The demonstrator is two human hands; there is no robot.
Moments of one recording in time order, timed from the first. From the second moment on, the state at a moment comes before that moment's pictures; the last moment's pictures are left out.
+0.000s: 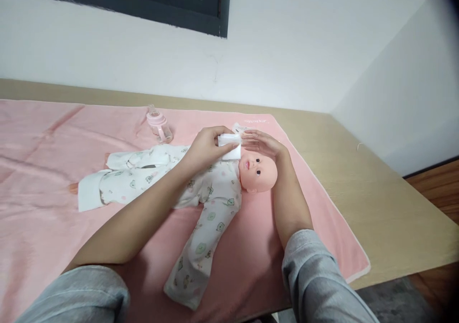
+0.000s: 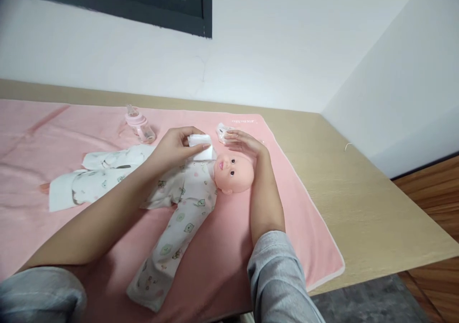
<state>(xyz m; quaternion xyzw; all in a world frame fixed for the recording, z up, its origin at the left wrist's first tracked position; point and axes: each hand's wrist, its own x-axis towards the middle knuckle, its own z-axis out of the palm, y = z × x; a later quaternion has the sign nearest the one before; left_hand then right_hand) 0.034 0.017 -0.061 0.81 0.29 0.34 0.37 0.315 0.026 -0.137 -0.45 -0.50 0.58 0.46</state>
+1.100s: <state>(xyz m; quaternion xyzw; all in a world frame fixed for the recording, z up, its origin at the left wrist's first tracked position) -0.007 0.073 -0.057 0.75 0.35 0.40 0.40 0.205 -0.050 -0.014 -0.56 -0.80 0.13 0.18</state>
